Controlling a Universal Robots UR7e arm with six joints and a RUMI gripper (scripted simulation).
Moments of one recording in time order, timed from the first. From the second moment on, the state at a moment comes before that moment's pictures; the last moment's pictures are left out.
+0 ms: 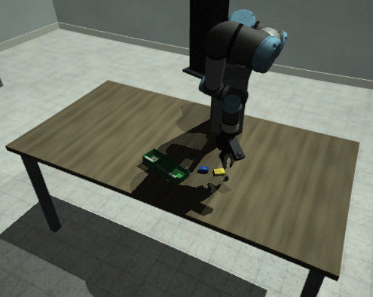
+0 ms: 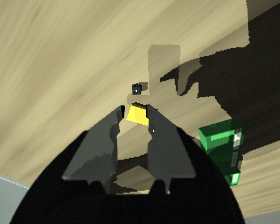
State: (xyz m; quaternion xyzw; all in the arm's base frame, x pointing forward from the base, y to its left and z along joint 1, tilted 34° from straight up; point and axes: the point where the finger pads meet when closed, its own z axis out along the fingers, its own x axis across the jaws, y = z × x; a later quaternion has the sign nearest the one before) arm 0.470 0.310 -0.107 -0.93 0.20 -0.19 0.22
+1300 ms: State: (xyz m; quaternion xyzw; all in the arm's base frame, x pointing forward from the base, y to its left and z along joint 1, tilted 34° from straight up) arm 0.501 0.333 -0.164 -0.93 0.20 -0.19 0.22
